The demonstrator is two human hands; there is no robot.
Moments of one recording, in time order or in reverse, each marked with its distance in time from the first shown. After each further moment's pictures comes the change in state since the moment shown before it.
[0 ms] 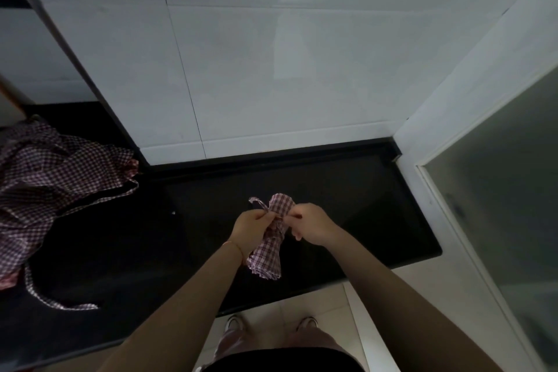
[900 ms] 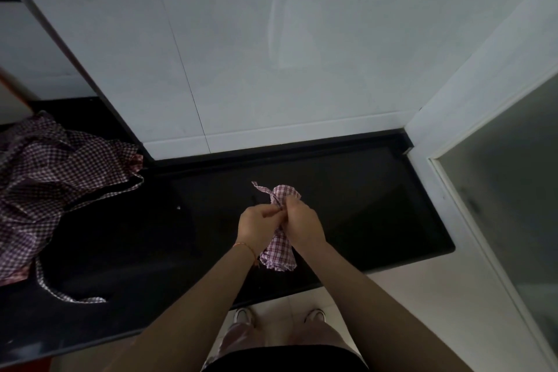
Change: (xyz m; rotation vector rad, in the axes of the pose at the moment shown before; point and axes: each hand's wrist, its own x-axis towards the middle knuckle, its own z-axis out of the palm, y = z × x) left_hand -0.014 0.006 0.014 0.039 0.141 0.140; right_hand 0.026 0.008 0.052 -0.268 0.343 -0.134
